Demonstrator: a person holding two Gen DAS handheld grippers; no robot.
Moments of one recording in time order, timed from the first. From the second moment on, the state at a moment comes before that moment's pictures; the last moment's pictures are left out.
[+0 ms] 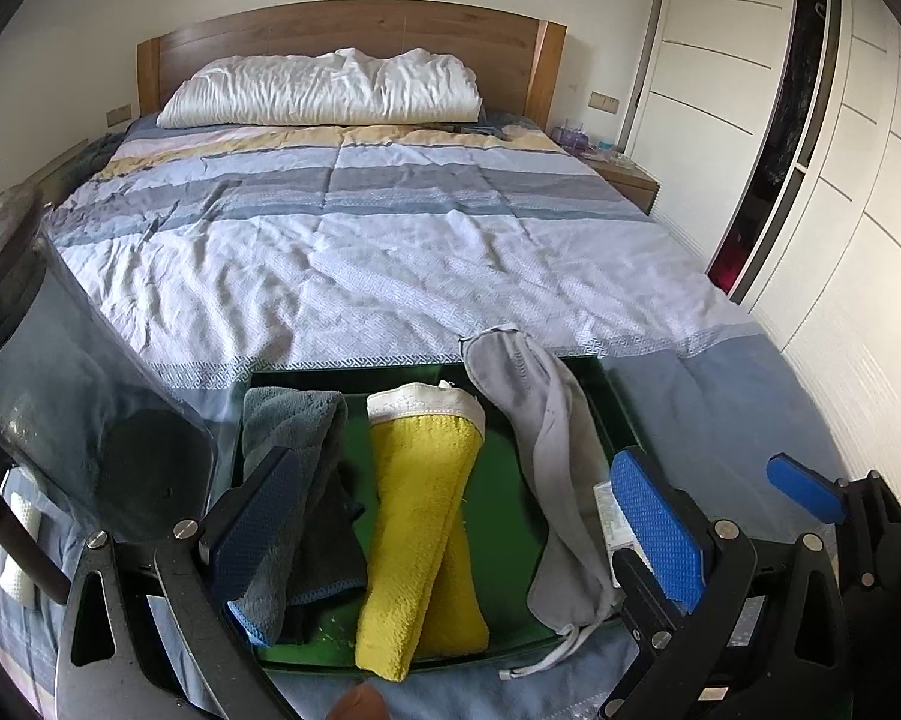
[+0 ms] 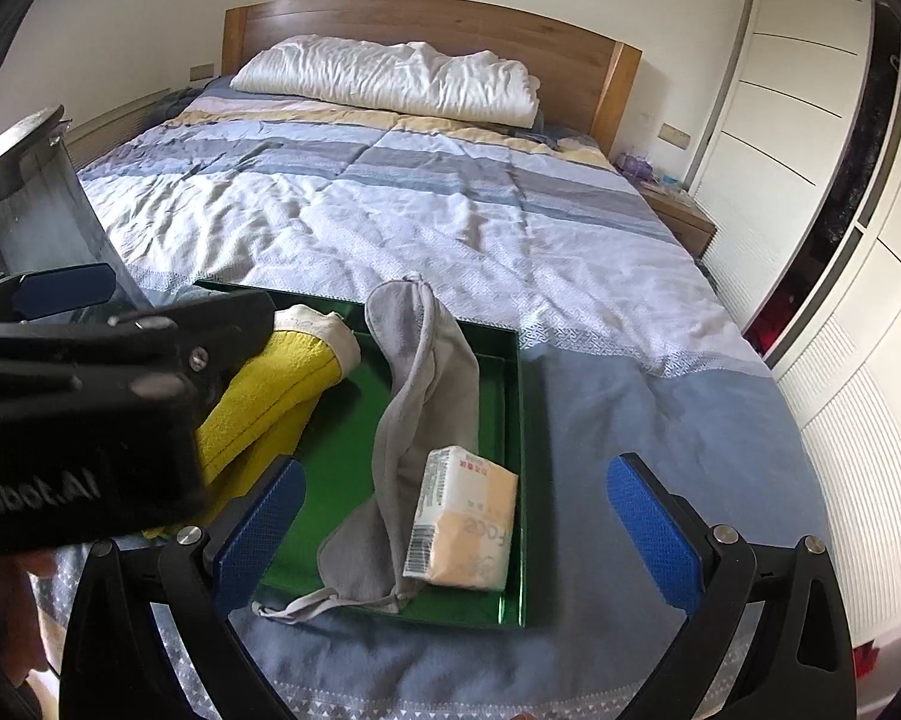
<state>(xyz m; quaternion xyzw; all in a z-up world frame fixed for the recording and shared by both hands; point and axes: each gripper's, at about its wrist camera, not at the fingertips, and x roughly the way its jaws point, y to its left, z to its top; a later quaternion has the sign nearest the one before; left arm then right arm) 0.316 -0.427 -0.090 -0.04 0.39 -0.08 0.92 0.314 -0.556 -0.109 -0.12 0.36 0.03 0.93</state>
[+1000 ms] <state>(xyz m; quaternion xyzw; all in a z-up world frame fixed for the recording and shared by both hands) 0.305 -0.423 -0.070 -0.05 0.36 -0.07 0.93 0.305 -0.565 -0.096 -0.12 0.35 0.01 0.93</state>
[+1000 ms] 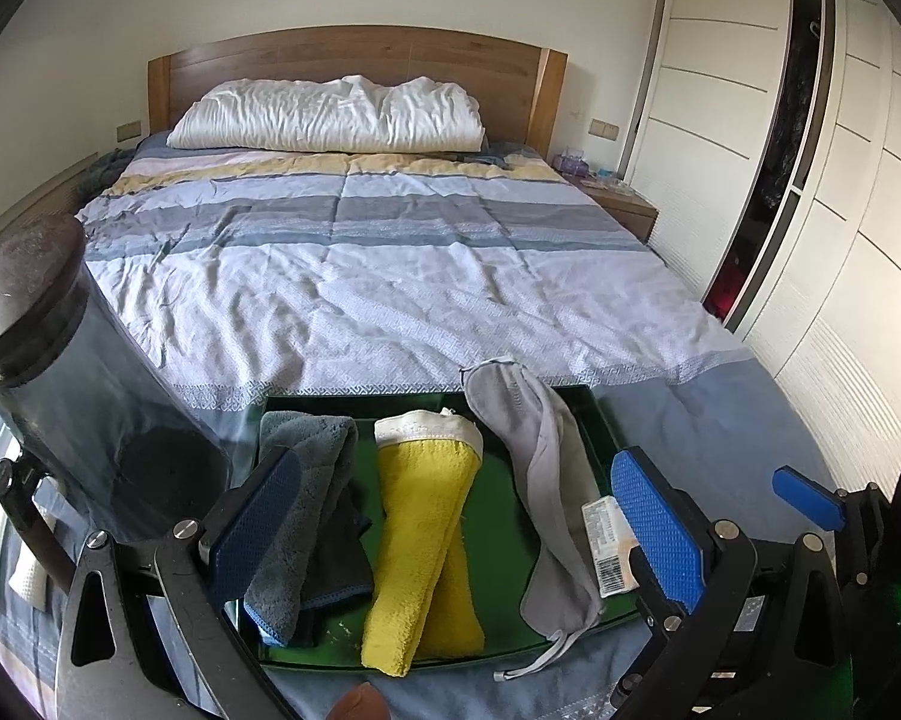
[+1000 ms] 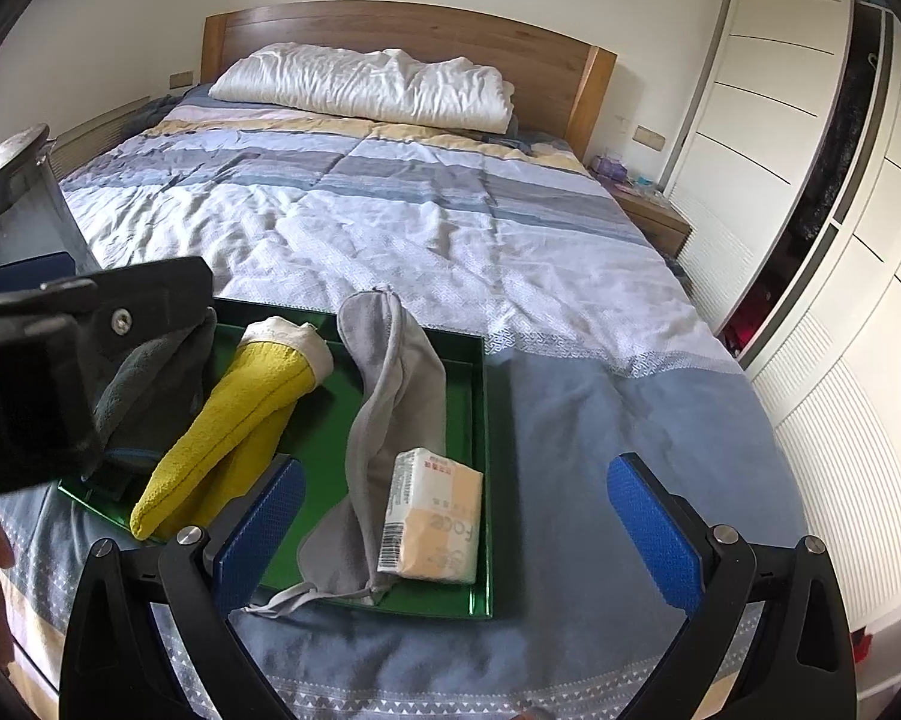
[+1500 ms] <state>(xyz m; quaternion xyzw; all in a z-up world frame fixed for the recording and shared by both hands) 0.239 -0.393 -0.017 -0.06 0.31 -0.12 0.94 0.245 -0.552 -0.068 -0.11 0.32 0.00 0.94</state>
